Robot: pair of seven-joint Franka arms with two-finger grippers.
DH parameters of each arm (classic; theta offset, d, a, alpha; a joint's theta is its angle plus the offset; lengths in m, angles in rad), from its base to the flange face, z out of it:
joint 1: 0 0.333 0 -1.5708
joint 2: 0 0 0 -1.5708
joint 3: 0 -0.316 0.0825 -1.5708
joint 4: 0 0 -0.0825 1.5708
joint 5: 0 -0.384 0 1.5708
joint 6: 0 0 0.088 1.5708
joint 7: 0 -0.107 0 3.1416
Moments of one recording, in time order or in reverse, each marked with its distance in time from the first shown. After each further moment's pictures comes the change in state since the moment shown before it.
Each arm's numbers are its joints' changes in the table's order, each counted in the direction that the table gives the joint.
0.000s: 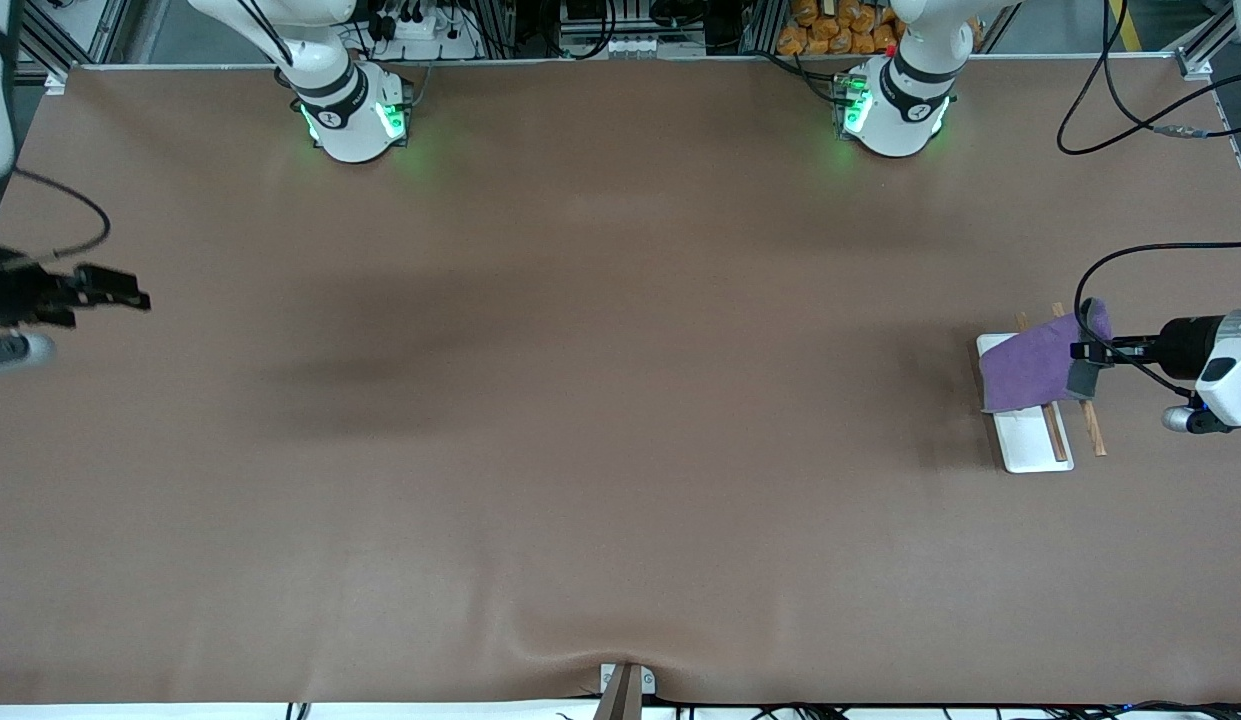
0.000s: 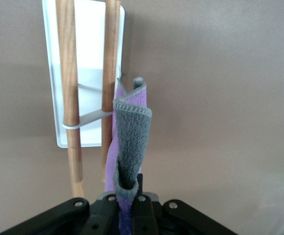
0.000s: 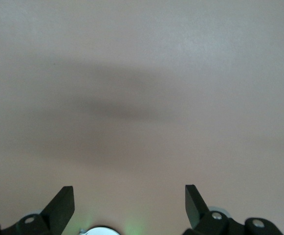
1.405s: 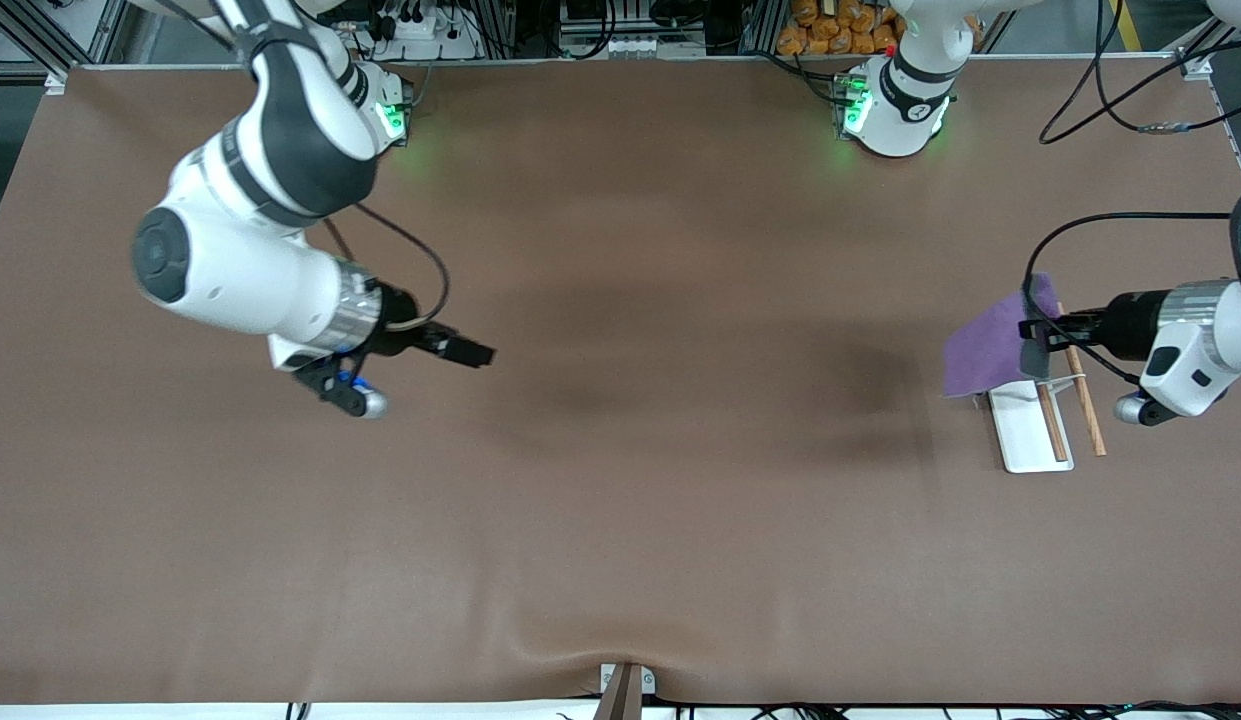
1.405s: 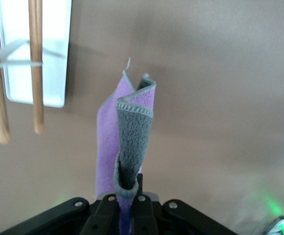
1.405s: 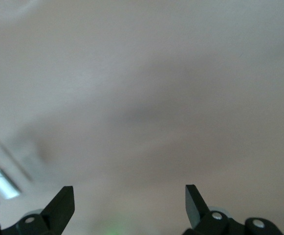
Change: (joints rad) left arm -0.154 -0.092 -0.001 0.026 0.049 0.129 0.281; right arm 0.462 0.214 0.002 0.017 -0.426 -0.353 -0.927
